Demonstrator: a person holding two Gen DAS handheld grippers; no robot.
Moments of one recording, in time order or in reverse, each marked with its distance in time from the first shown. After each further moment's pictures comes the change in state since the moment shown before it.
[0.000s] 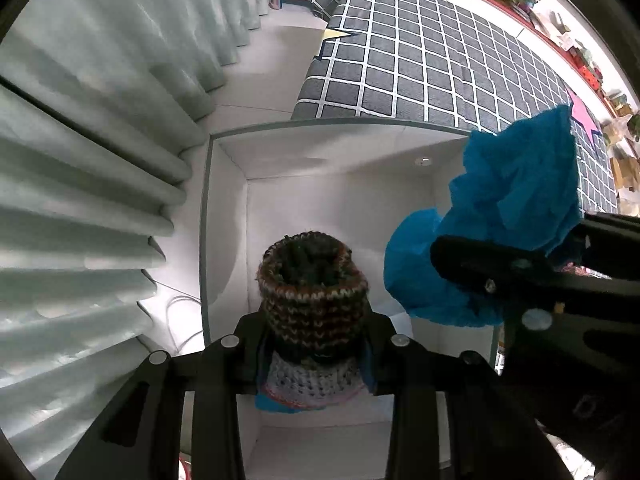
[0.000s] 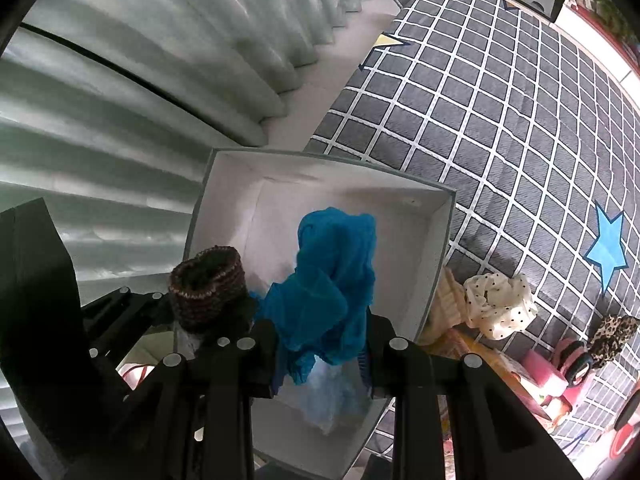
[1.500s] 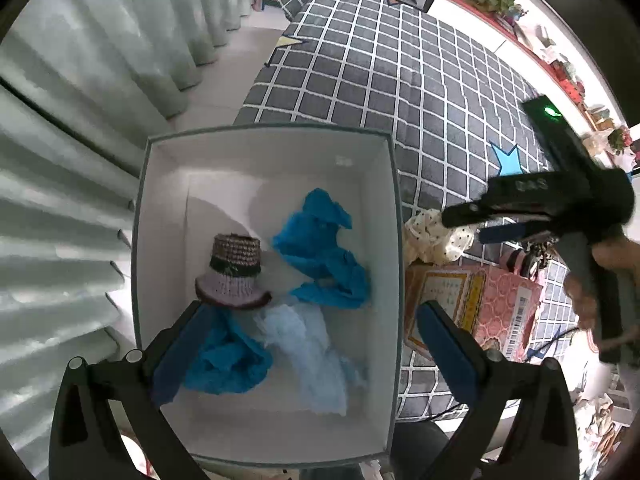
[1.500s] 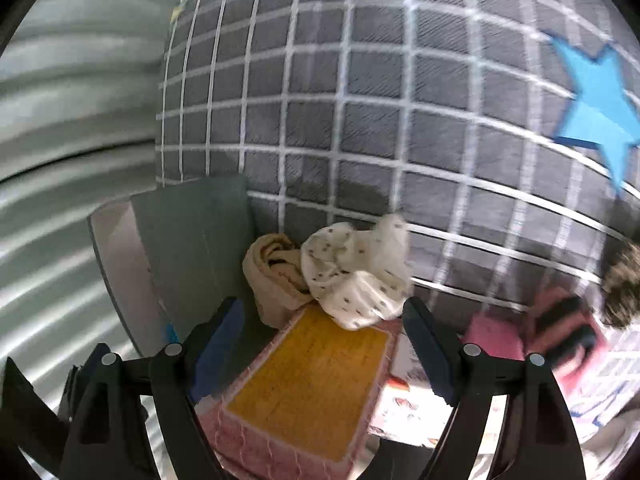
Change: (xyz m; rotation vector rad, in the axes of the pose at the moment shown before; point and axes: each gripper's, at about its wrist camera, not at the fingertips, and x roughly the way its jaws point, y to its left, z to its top) left arm -0.024 -0.048 -0.011 -0.038 -0.004 -0.103; right arm 0.056 -0.203 0.006 0.351 0.279 0.209
